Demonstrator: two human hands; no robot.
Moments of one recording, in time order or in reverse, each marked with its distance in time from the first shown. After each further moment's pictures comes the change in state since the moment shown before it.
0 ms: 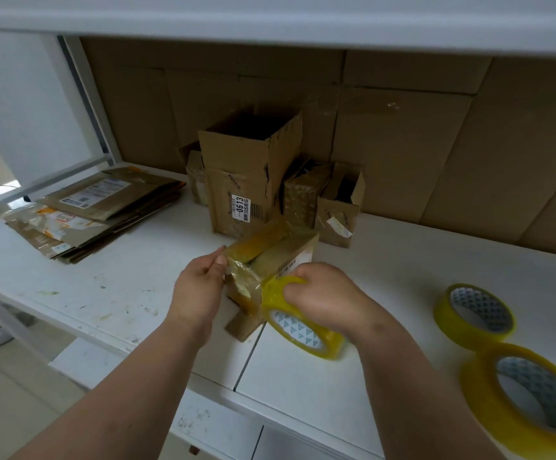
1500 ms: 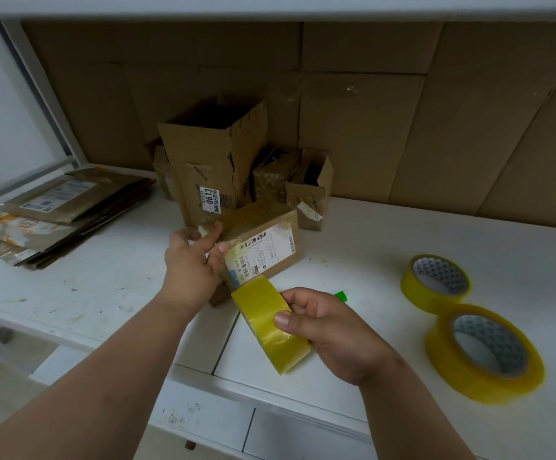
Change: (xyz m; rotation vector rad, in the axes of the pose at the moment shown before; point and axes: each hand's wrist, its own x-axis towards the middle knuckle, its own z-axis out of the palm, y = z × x) left_hand 0.011 -0.001 0.017 0.640 -0.084 0.339; right_hand -0.058 0.060 0.019 0.857 -0.199 -0.076
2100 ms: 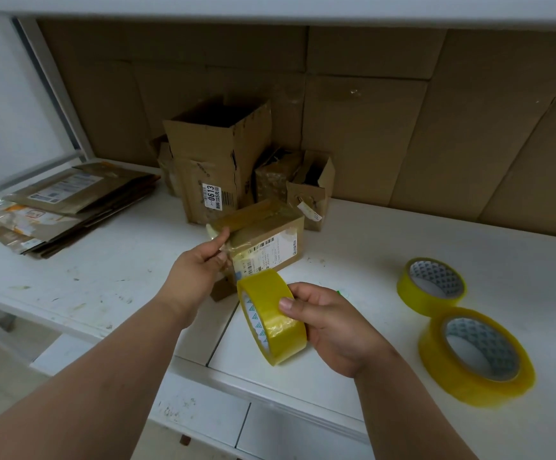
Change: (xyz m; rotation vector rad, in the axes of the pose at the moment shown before) left_hand -0.015 0.001 0.004 -0.492 -0.154 -0.219; right_hand -0.001 -0.003 -0.008 0.102 0.034 0.051
